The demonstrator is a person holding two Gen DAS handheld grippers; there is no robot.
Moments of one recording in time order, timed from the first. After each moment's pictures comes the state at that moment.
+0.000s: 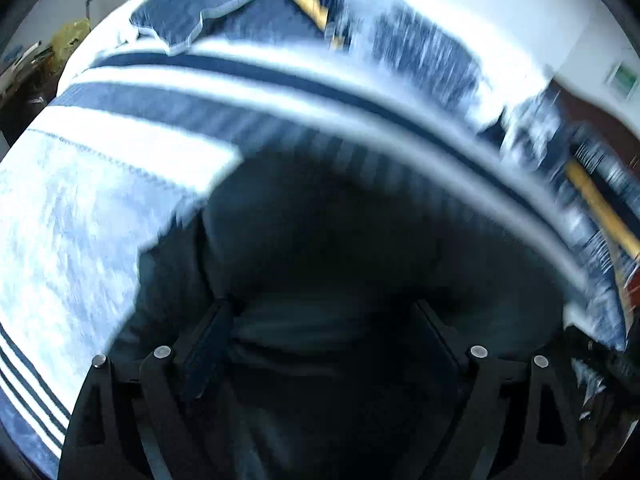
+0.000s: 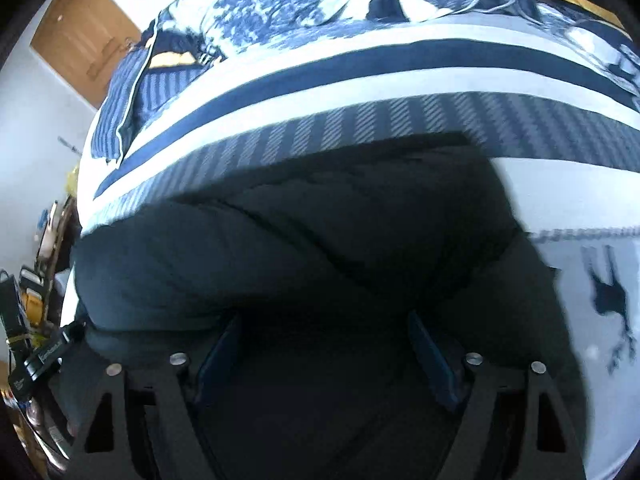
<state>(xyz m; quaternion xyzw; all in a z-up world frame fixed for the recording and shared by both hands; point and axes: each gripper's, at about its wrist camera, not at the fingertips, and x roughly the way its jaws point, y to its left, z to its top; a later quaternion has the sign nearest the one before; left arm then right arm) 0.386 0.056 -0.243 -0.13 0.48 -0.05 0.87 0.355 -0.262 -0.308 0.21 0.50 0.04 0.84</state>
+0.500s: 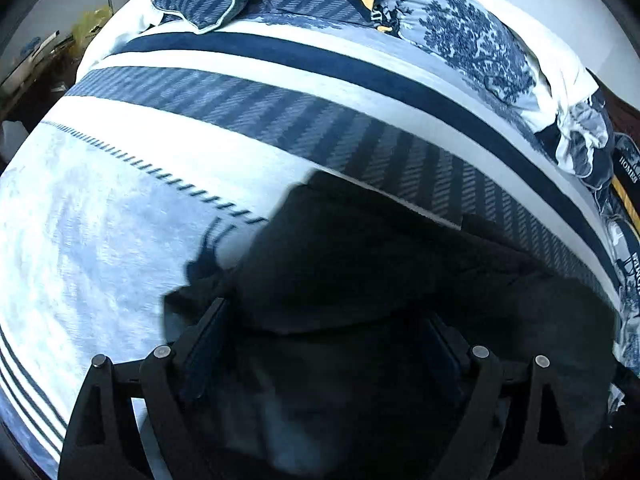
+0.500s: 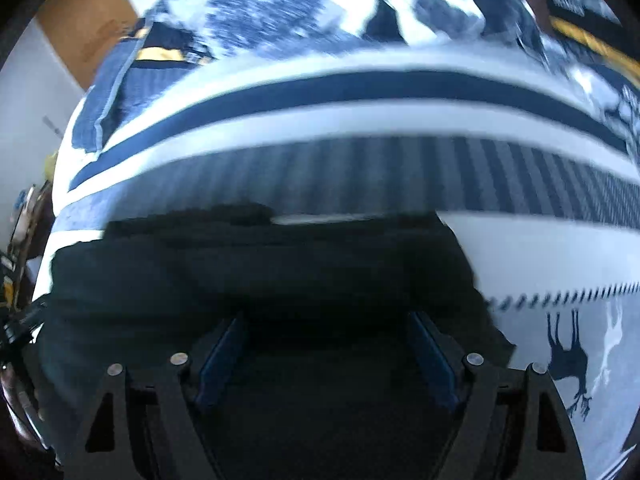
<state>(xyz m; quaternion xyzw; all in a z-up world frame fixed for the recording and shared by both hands) 0.434 0.081 -0.272 -0.12 0.52 0.02 0.84 0.388 -0.296 -0.322 0.15 0.53 0.01 0.84</state>
